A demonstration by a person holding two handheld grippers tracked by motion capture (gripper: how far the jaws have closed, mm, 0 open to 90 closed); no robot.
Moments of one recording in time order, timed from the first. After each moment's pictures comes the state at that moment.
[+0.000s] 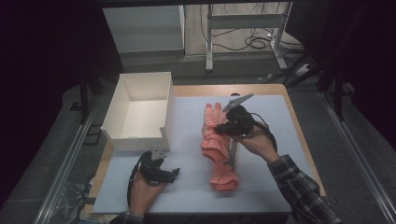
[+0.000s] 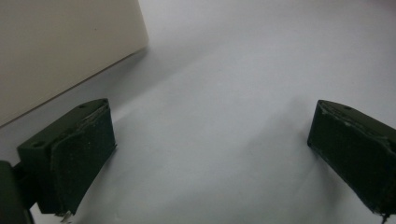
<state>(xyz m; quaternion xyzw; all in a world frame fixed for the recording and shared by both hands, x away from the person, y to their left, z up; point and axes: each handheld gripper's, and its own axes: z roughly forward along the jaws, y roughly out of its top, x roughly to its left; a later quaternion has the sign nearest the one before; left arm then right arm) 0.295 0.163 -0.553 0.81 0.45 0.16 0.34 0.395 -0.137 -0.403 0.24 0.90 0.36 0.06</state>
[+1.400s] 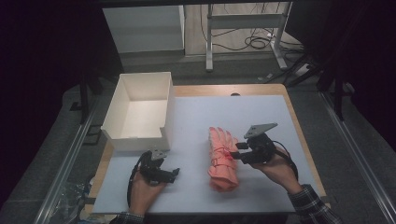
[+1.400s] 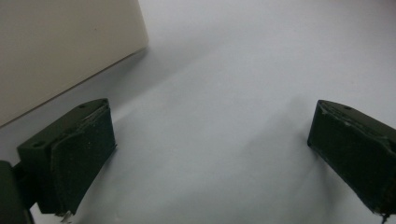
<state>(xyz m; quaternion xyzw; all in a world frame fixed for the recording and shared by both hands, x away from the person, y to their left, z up) 0.295 0.163 -0.552 0.81 0.45 0.16 0.34 0.338 -0.199 -0.442 0.26 0.89 0.37 0.09</state>
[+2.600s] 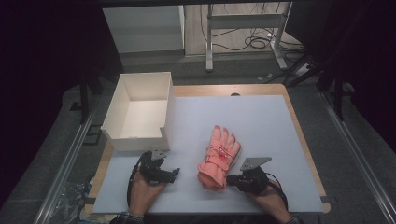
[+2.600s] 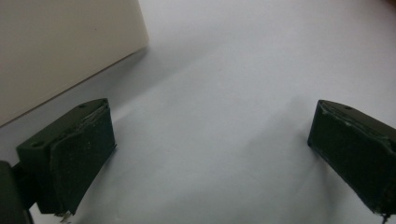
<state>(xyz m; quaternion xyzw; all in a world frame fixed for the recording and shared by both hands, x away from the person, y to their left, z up) 0.295 0.163 -0.552 0.81 0.45 0.16 0.34 0.288 -0.193 -0.532 0.26 0.88 0.40 0.02</state>
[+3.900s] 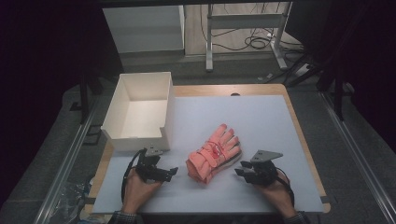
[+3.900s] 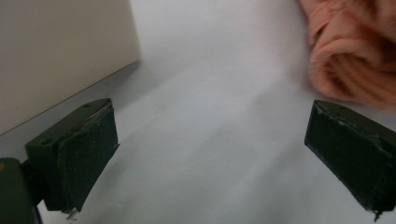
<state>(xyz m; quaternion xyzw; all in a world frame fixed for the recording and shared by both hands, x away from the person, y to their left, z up) 0.292 0.171 -0.529 0.81 0.44 0.11 0.36 0.309 -0.228 -0.528 0.31 0.86 0.40 0.12</state>
